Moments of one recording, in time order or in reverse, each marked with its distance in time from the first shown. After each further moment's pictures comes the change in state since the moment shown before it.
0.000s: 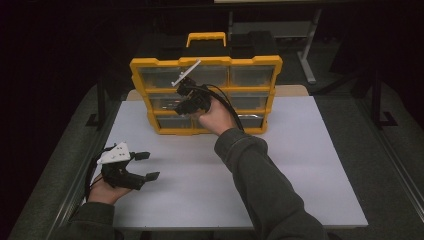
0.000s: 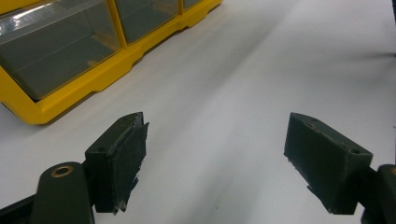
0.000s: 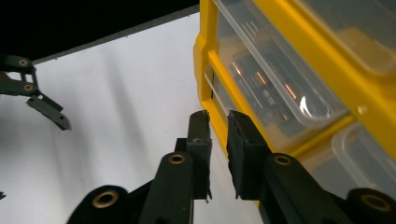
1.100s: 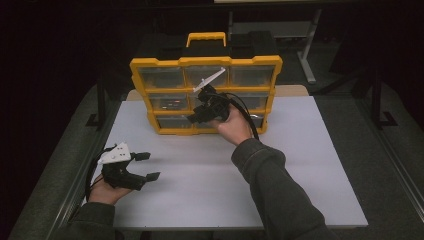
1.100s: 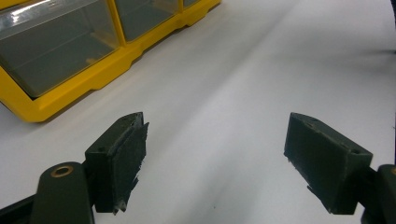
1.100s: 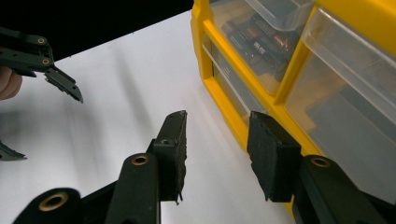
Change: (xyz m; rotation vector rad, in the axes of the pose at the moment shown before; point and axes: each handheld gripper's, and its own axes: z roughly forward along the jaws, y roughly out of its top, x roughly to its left) left arm -0.002 -0.001 0.002 -0.006 -0.001 -0.021; right arm -0.008 -0.047 -0.022 -0.047 0.037 0.092
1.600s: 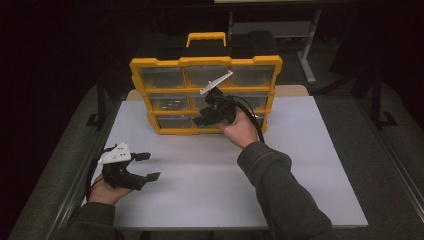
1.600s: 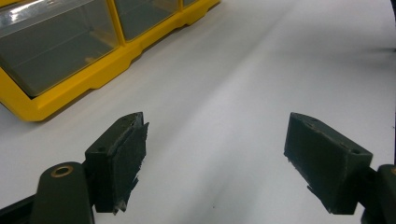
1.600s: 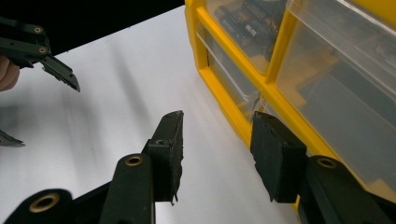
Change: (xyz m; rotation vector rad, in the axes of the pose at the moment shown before) left arm 0.000 0.000 0.000 -0.002 -0.002 -0.003; right arm -0.004 -0.015 -0.008 -0.004 -0.002 0.023
